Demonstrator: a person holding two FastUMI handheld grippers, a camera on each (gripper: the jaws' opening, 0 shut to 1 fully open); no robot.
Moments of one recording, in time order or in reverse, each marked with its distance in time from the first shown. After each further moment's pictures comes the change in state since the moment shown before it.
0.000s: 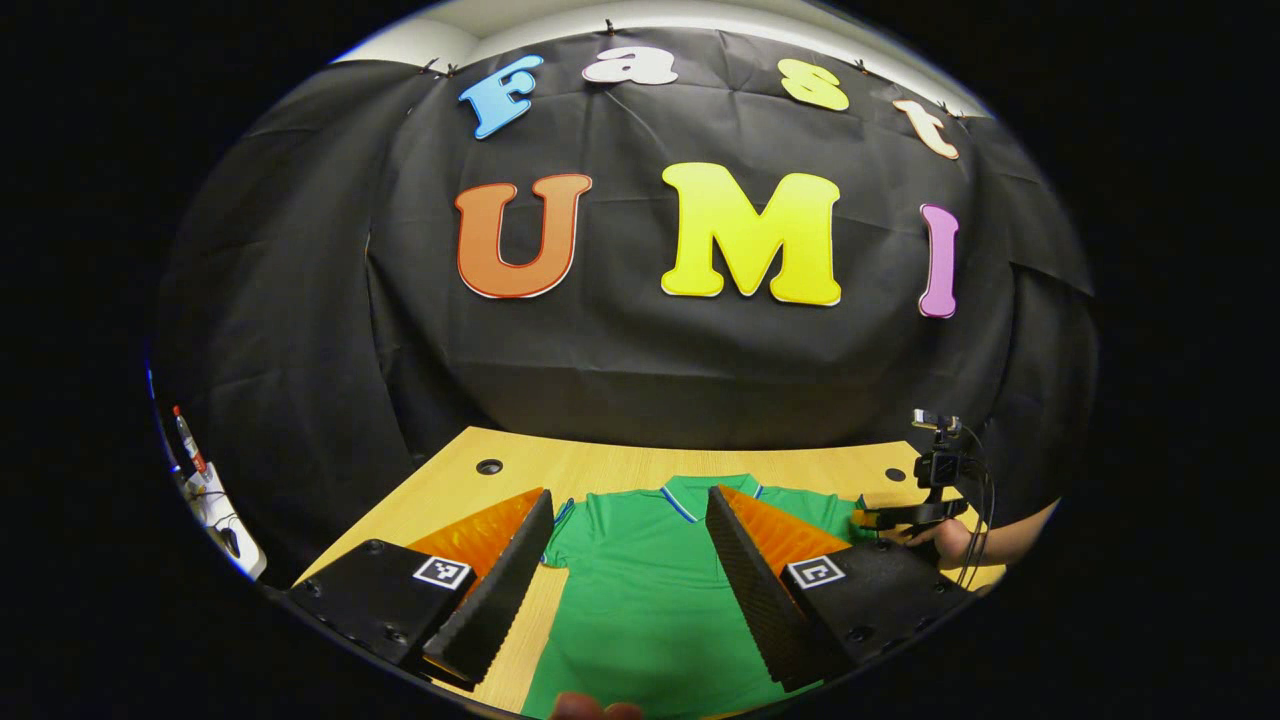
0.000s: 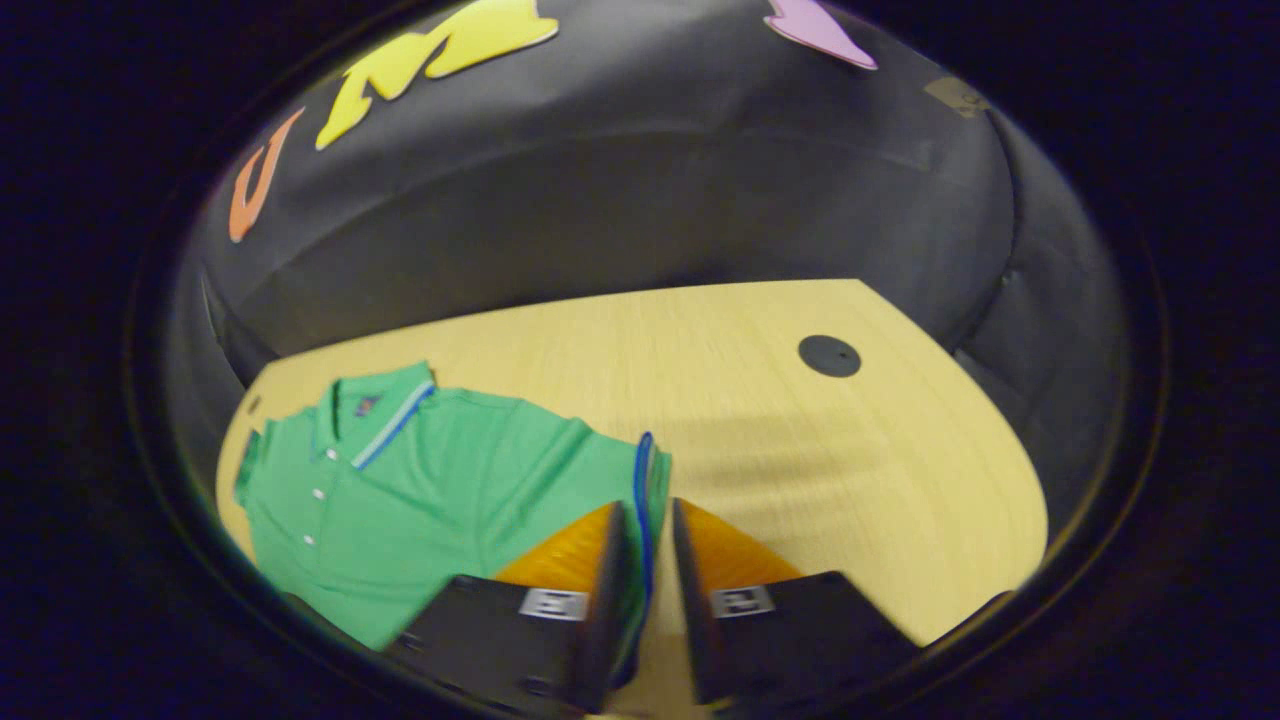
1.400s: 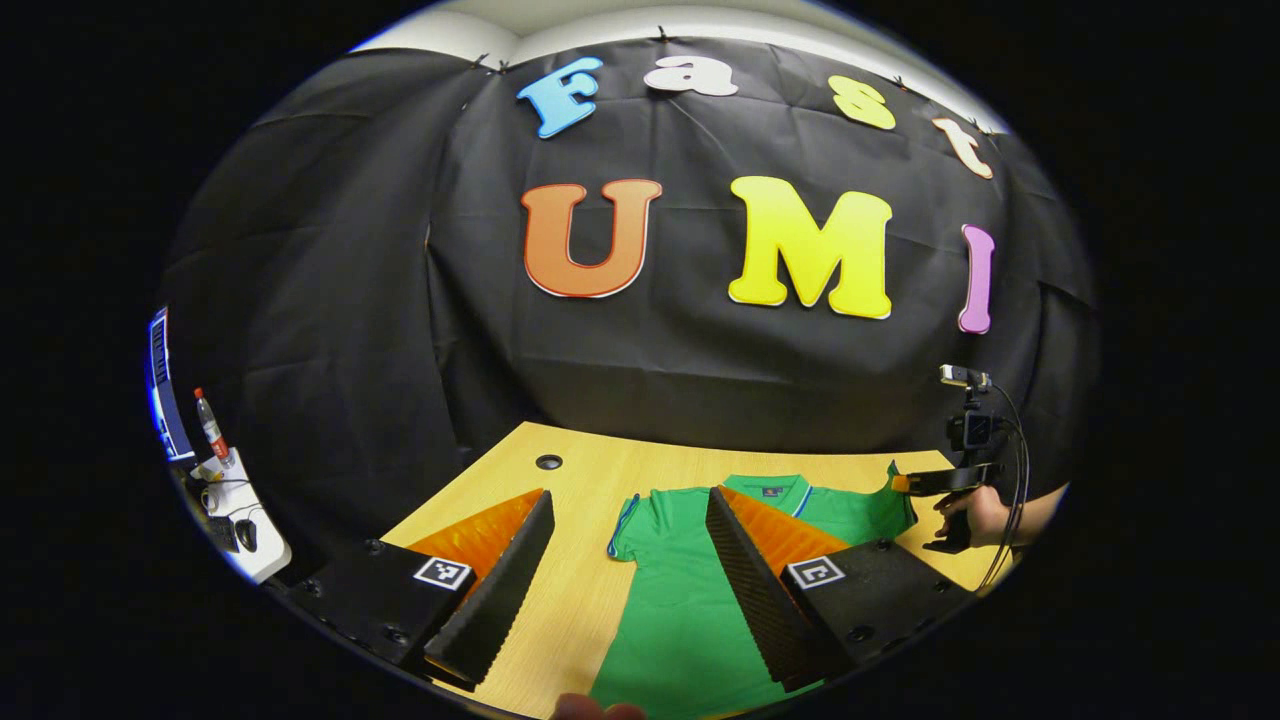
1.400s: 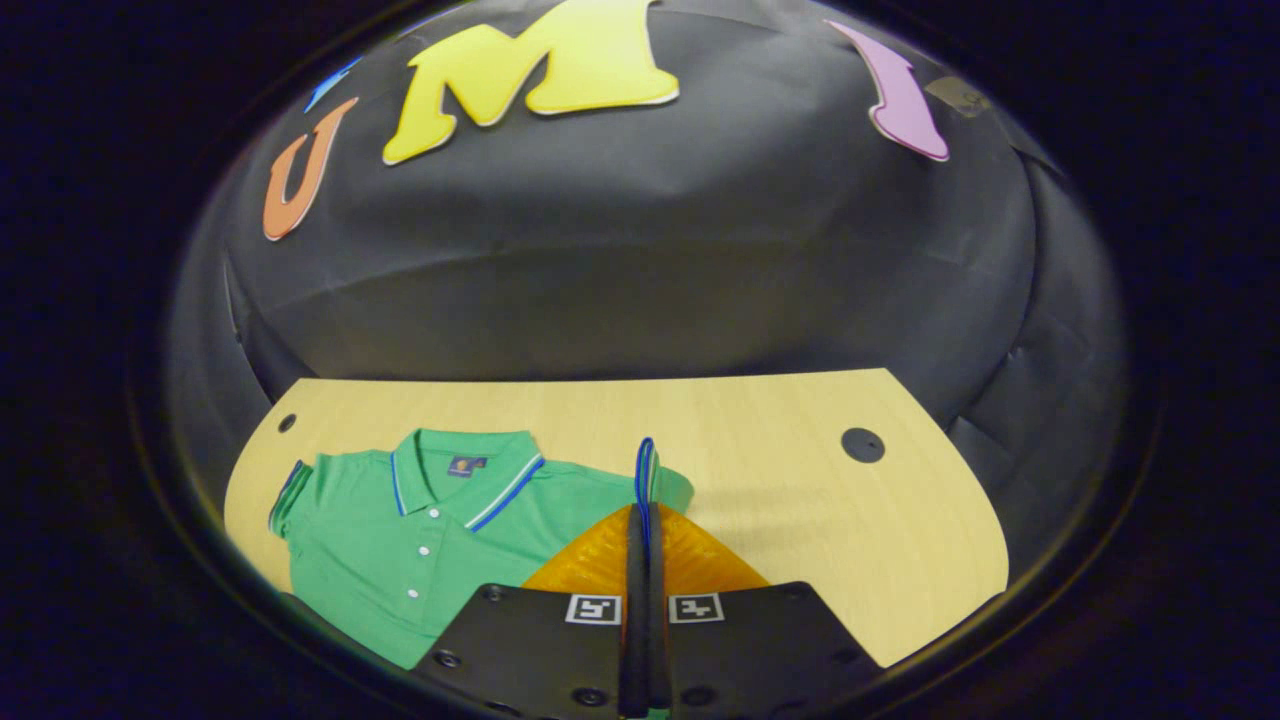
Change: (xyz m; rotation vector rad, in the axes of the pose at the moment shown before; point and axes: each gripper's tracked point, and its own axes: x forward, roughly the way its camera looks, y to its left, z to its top) left arm -0.030 0.091 -0.009 -0.072 -0.025 0.096; right arm -0.065 0.103 0.070 -0.054 -0.085 0.036
